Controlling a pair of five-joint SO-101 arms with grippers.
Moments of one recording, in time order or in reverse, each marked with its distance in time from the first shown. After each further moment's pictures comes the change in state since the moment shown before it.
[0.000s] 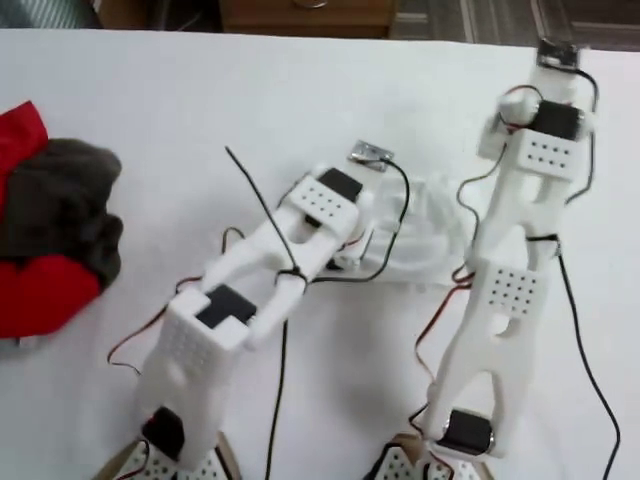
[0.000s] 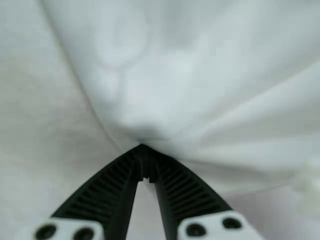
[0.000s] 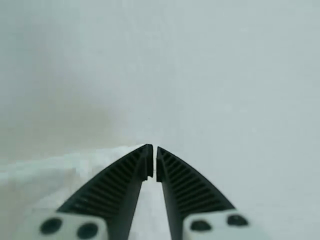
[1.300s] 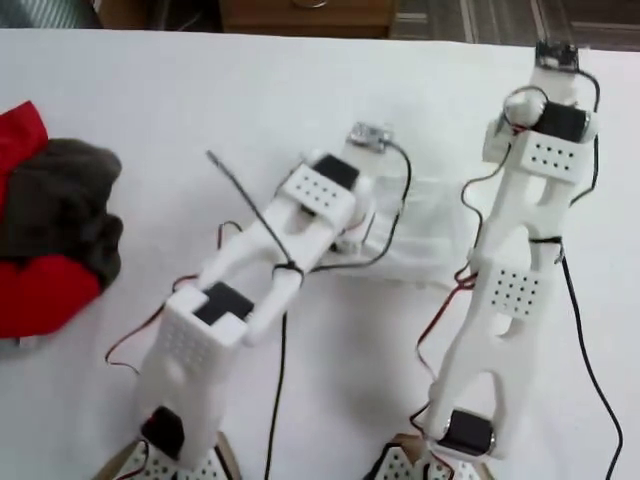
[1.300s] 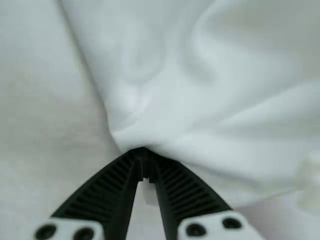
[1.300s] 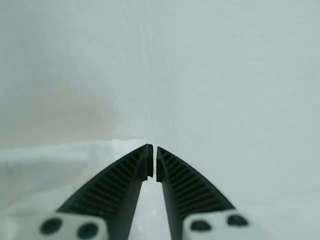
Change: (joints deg) left arm -1.8 0.1 -9.5 2.9 0.1; right arm 1.5 -1.3 0.3 1.1 3.9
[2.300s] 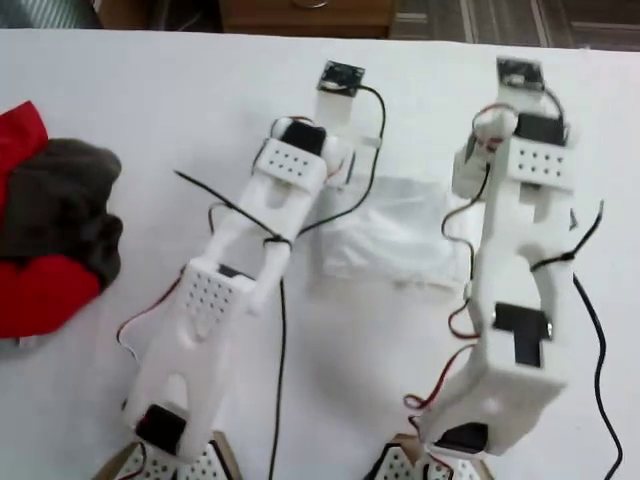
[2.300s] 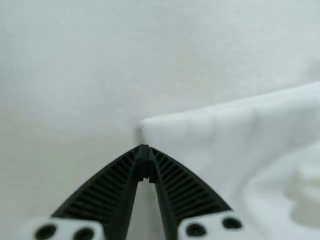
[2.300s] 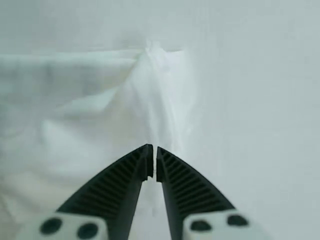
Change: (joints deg) left arm -7.8 24.2 -34.2 -6.3 -4.0; right arm -4.8 -48.8 79.6 -20.0 0.2
